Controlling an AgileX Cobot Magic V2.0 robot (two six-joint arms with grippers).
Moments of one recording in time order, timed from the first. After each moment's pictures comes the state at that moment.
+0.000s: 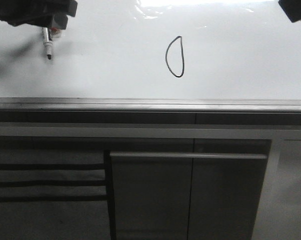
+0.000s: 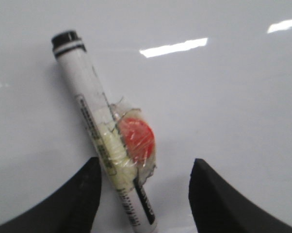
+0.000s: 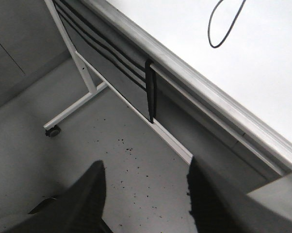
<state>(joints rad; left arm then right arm) -0.46 1.48 -0.97 -1.18 -0.20 1.19 0.21 0.95 -0.87 0.63 0.83 -0.83</state>
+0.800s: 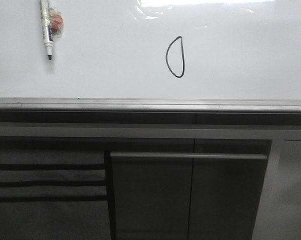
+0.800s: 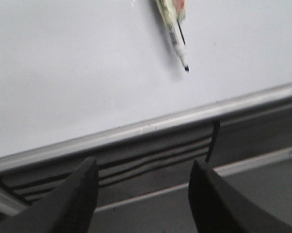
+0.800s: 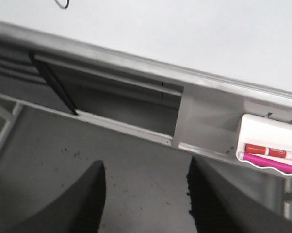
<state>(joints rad) -0.21 0.80 -0.81 -0.04 0.63 0.14 0.21 0.73 -0.80 0.08 0.83 -0.03</state>
